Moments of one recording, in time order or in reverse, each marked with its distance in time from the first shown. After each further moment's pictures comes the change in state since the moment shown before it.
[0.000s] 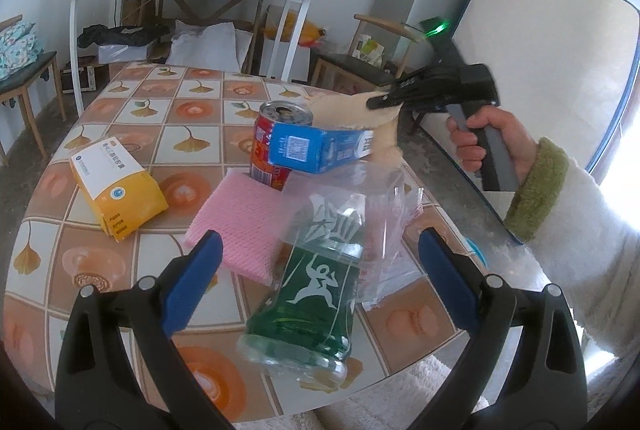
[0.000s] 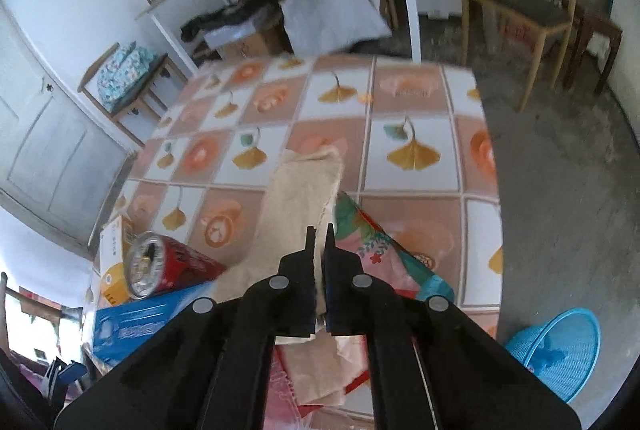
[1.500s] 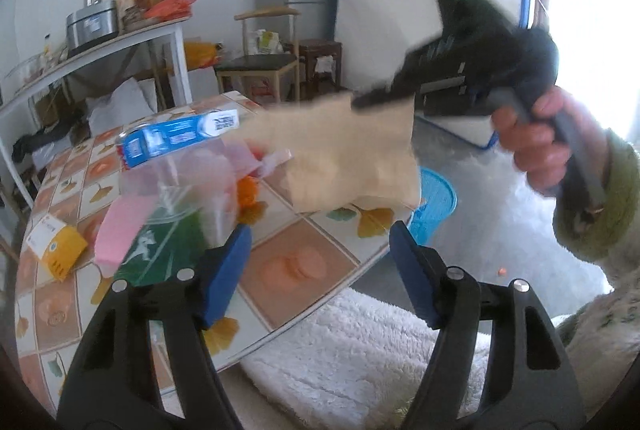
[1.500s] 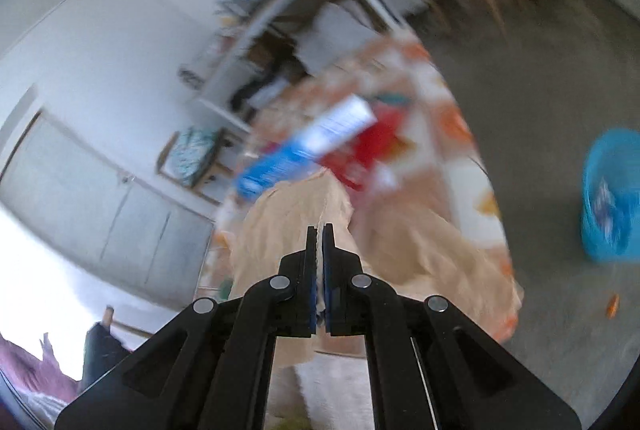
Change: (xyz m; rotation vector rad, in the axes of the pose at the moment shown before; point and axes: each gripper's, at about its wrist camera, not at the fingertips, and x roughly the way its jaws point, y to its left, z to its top) left arm -0.014 -0.134 -0.074 0.463 0.033 -0.144; right arm -0.137 -0.067 -0.233 0.444 -0.118 0.276
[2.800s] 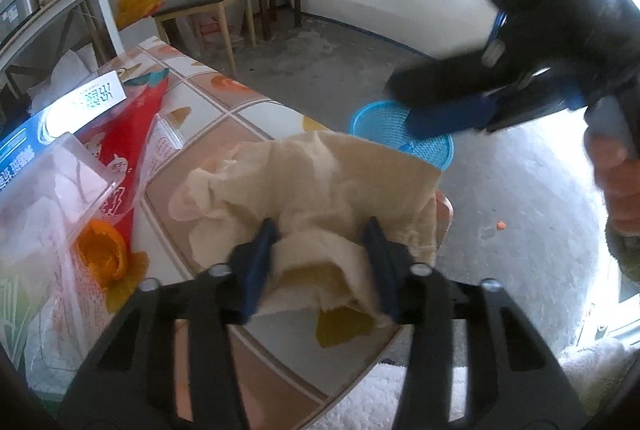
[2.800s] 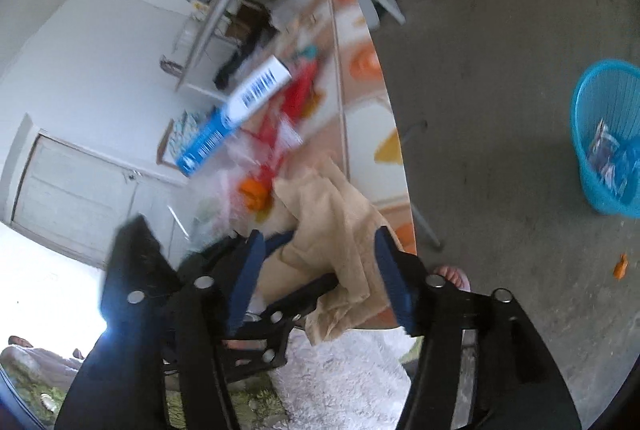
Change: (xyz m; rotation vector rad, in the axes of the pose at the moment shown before) left arm 0.173 -0.027 0.035 0.082 0.284 -0.100; right arm -0.013 -0.068 0.011 0.042 0.087 0.092
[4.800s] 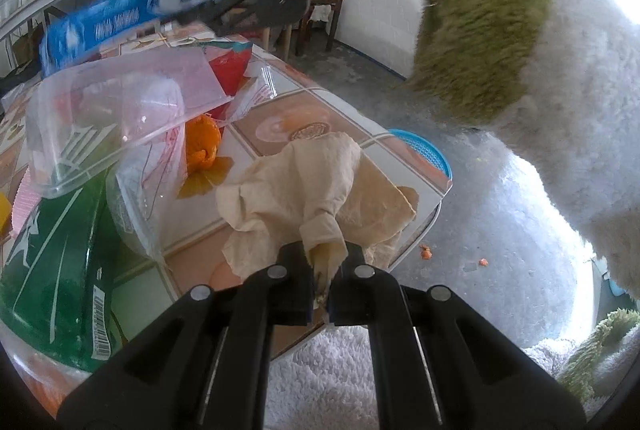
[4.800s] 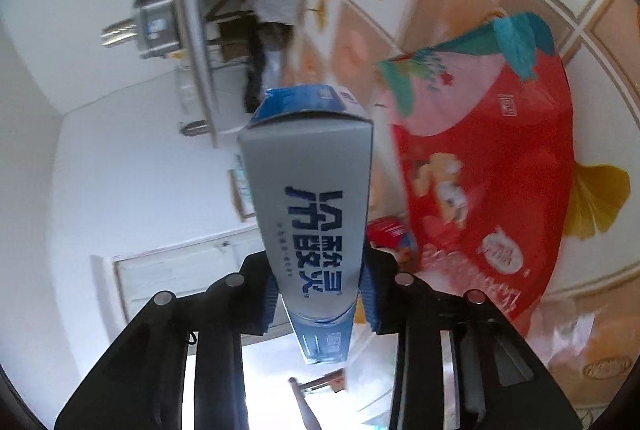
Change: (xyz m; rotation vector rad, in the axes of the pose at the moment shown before) left arm -0.065 0.039 -0.068 -0.209 -0.124 -0.013; right arm 0.203 0.077 0.132 0.554 0.168 0.346
